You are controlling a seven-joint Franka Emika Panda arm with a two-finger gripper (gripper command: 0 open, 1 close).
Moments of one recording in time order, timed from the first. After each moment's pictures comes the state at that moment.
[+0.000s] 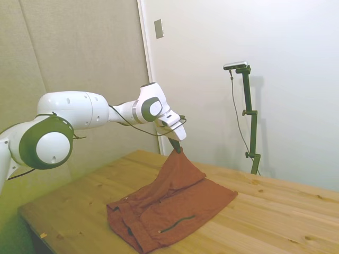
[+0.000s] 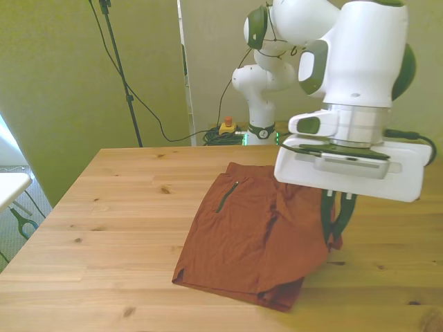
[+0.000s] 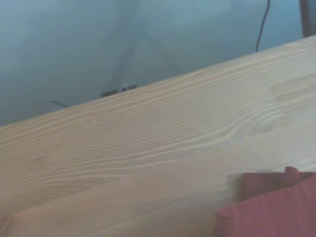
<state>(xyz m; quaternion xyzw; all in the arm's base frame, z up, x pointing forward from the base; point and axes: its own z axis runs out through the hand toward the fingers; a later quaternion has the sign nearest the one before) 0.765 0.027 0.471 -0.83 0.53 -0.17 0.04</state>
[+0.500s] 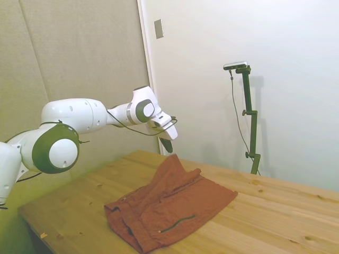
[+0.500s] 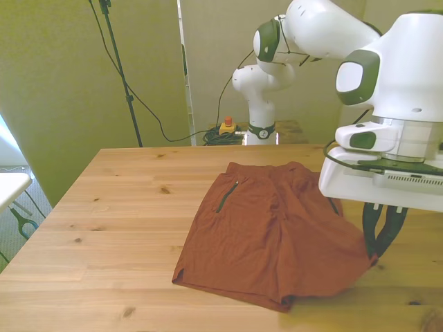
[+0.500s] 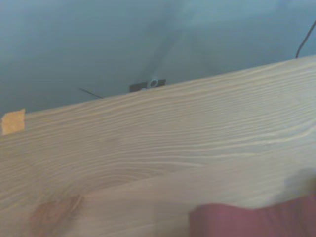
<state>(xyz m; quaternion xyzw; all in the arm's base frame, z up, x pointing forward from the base) 0.776 0.080 0.467 -0.85 0.50 -0.17 0.04</state>
